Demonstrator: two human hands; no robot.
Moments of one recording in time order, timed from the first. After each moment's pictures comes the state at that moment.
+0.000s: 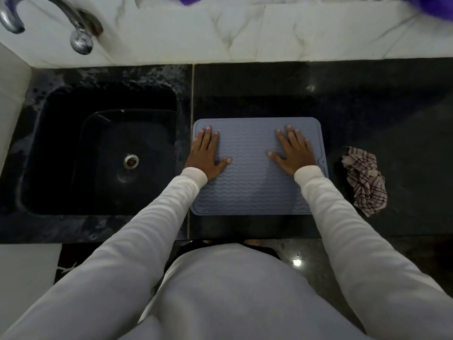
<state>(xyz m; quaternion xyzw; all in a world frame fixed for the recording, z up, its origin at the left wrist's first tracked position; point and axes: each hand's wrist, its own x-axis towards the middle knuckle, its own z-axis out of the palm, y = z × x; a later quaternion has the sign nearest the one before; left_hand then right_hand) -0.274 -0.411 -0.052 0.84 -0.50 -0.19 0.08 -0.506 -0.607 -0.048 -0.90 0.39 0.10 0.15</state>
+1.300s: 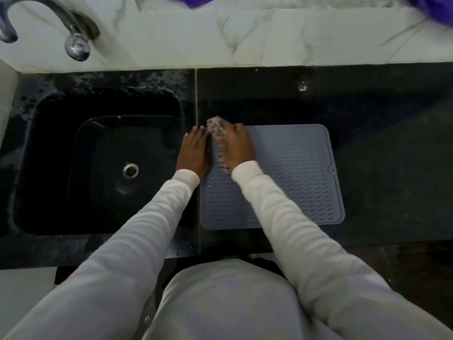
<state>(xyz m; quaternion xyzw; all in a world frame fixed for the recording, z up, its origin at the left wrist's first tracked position) -0.203 -0.411 -0.057 0.84 -0.50 -0.11 0.18 -0.314 -0.509 -0.009 -0.87 0.40 -0.12 0.28</state>
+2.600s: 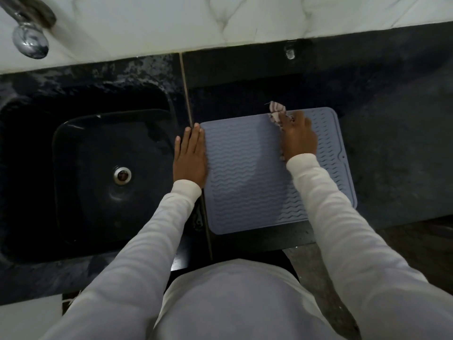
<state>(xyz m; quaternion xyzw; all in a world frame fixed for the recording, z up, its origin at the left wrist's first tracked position) -0.211 -0.403 -0.074 0.85 -0.51 -0.09 0.08 -0.421 -0.595 -0.033 -0.85 0.52 0.03 0.04</state>
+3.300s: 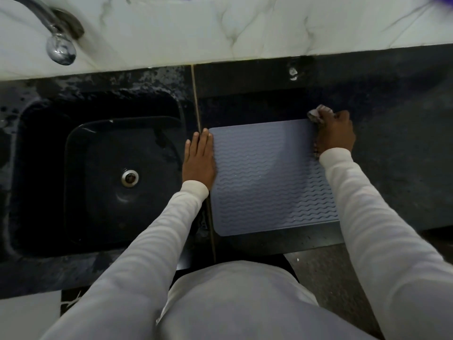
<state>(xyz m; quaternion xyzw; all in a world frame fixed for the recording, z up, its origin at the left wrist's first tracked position) -0.215 -0.406 -0.068 0.85 -0.50 -0.10 0.09 -0.465 -0.647 -0.005 -0.79 0.61 -0.05 0.07</state>
